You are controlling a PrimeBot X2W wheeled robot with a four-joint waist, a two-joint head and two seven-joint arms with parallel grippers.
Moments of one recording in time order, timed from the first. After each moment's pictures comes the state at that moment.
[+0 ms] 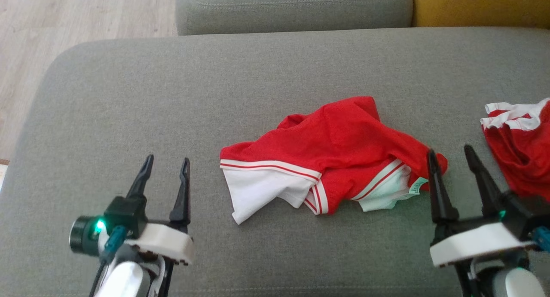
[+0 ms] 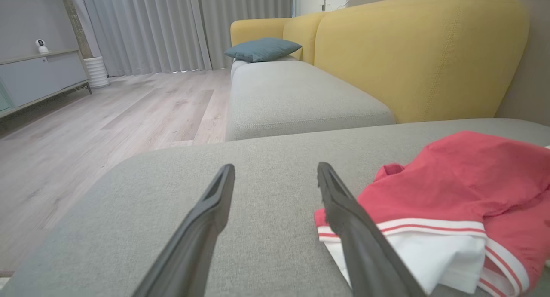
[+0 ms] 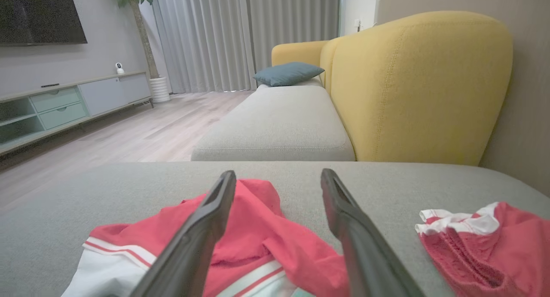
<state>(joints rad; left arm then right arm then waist) -0.09 0.24 -0.40 0.13 -0.26 0.20 -0.24 0.08 -0.05 0.01 -0.15 0.12 0.12 0.02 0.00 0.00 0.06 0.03</state>
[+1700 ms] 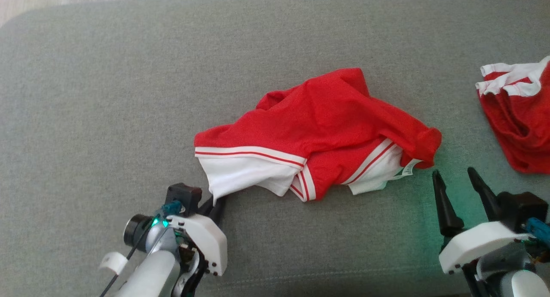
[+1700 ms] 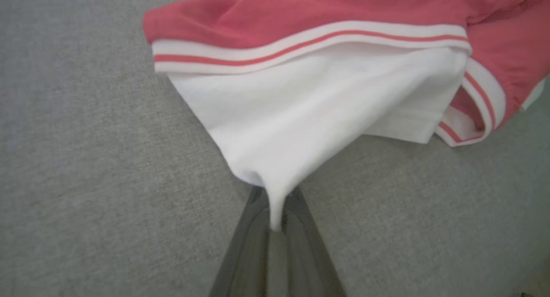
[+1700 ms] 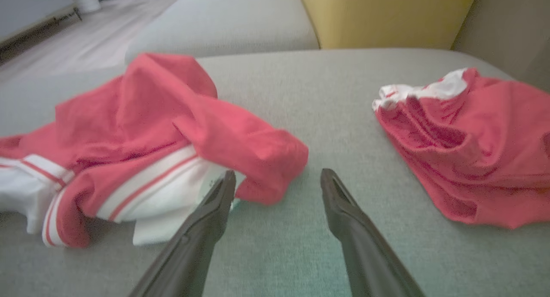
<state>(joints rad) -0.23 0.18 -0.57 0.43 -0.37 0.03 0.01 0.08 -0.07 -0.04 -0.04 0.12 0.12 0.14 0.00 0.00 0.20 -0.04</state>
